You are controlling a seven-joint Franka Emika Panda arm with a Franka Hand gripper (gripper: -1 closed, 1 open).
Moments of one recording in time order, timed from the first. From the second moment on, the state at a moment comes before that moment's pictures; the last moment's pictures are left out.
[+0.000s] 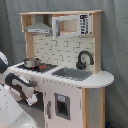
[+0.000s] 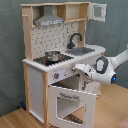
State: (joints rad) arm -0.68 -0.53 1.48 -2.43 -2.06 2.56 1.35
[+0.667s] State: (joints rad) arm -0.59 -0.64 1.47 -2.43 -2.18 2.56 1.30
